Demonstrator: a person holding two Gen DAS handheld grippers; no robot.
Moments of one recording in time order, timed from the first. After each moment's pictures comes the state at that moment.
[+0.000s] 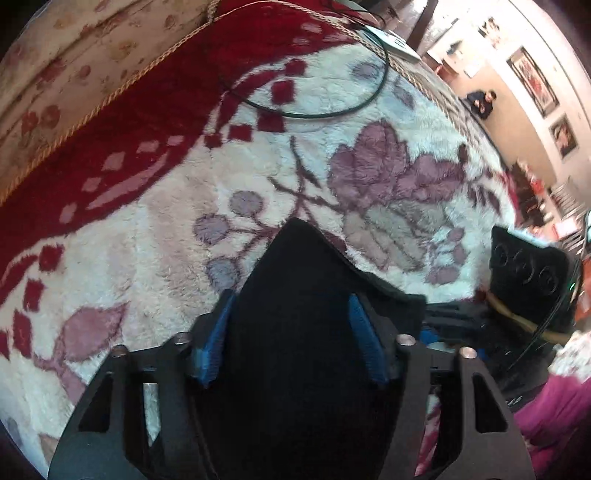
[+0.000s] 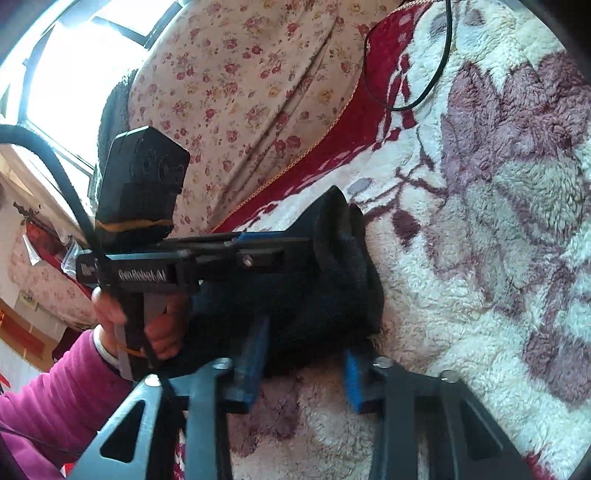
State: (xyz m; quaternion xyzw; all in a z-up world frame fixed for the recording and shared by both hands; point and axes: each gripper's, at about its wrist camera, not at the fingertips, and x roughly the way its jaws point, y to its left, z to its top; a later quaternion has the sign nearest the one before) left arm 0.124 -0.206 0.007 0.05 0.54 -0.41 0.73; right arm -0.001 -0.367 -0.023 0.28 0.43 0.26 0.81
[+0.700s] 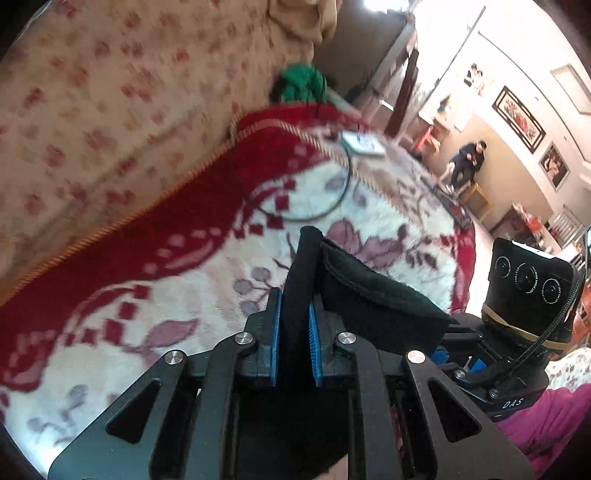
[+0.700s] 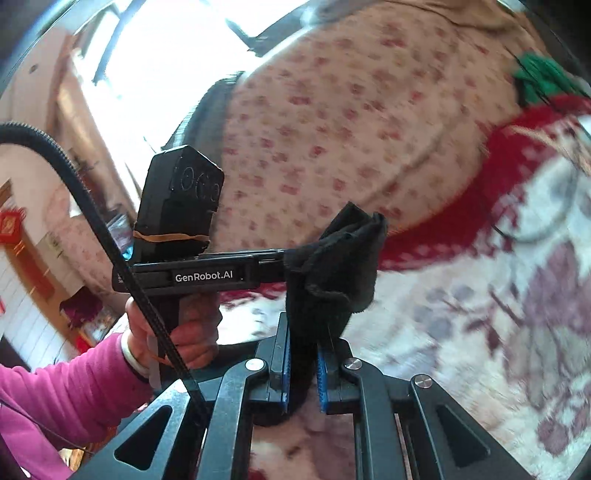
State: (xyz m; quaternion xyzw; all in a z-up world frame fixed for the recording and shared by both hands) left arm 0.092 -0.121 0.119 -0.03 0.43 -0.41 0.81; right arm -0.014 -0.313 0.086 0.20 0.32 0.36 0.86
